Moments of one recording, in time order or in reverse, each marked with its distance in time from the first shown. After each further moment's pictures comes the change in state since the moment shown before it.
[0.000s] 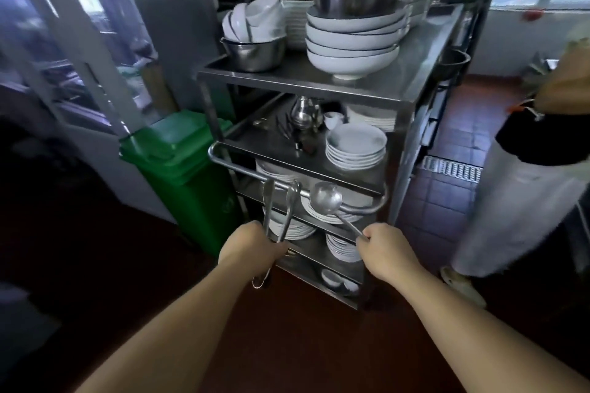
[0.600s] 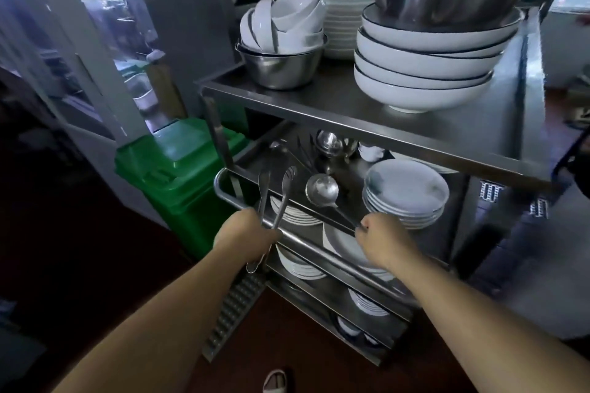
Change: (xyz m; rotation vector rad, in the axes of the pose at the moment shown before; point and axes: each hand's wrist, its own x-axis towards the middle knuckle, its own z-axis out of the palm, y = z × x) left_hand 0.252 -0.003 -0.060 0.010 0.017 -0.013; right_hand 0.242 -0.100 0.026 -0.140 -0.038 -0.136
